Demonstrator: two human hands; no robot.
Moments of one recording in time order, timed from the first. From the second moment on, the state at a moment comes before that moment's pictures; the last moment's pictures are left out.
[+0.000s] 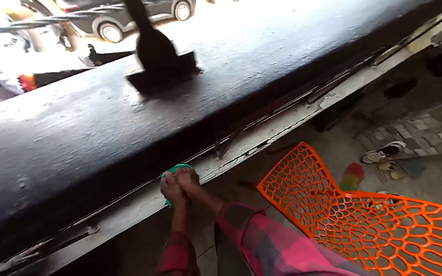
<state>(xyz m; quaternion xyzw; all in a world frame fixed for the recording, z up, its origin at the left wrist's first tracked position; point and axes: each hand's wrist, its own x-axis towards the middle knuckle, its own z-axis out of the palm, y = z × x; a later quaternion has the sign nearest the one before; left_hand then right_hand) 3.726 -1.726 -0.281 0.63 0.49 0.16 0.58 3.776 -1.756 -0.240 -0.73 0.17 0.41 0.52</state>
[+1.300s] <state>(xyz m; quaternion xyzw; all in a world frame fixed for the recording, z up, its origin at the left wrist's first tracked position) 3.713 -1.717 -0.245 0.52 0.42 0.10 0.74 3.784 -1.764 -0.245 -0.70 0.06 0.41 0.59</state>
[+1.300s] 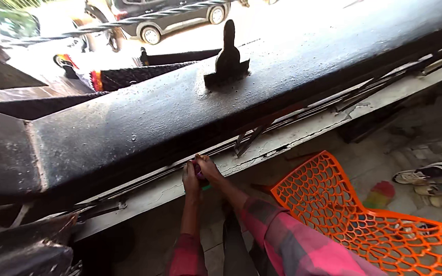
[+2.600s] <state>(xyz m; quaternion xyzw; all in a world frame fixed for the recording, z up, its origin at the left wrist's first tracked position) 3.565 -1.905 -0.025 0.71 0.20 0.15 0.66 3.628 -2.058 -0.058 -0.72 -0.20 0.19 0.64</state>
